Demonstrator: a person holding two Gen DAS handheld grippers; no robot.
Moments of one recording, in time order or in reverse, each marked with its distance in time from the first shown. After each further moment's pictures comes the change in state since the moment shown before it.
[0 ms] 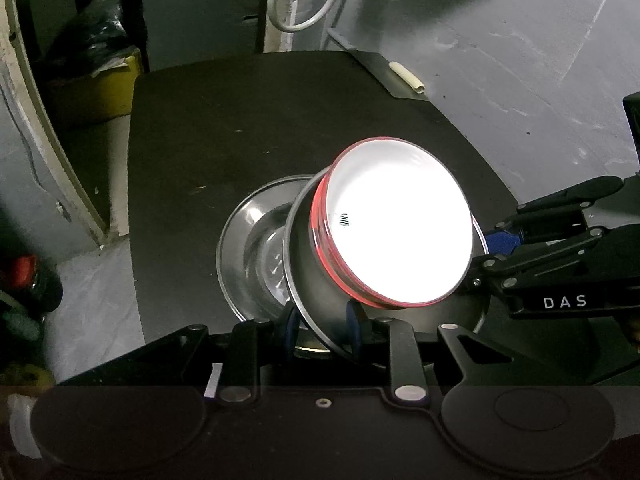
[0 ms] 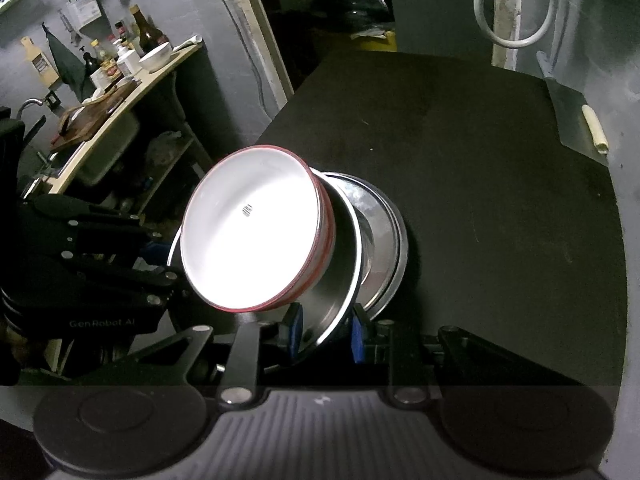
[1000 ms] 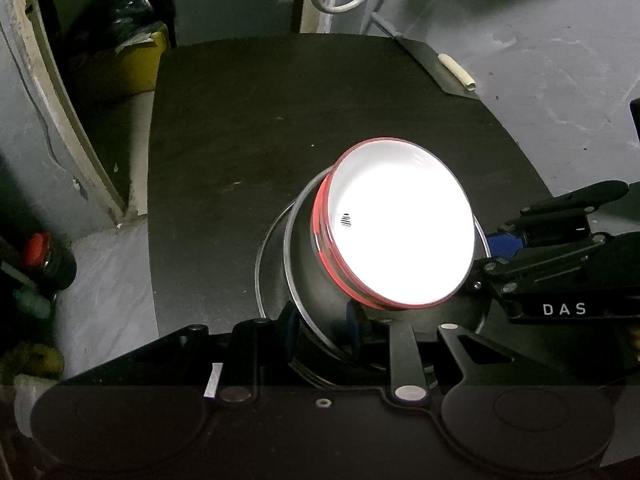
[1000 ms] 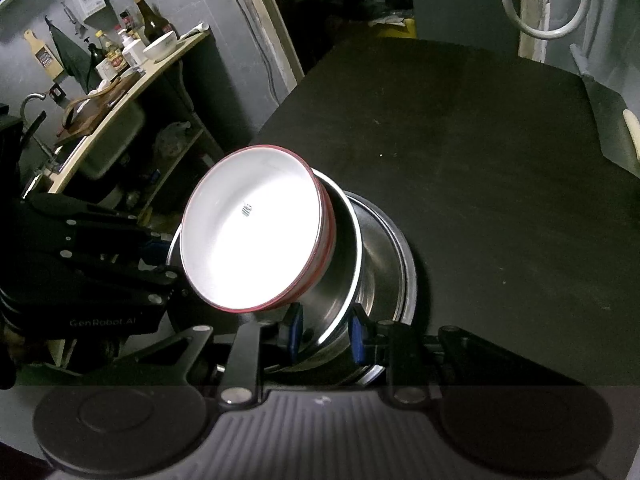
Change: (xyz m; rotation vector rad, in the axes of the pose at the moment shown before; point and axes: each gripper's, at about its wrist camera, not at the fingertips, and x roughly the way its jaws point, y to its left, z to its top) left arm 0.037 0.030 0.022 -0.066 0.052 0.063; right arm 0.044 -0.018 0.028 -0.012 0.043 0.055
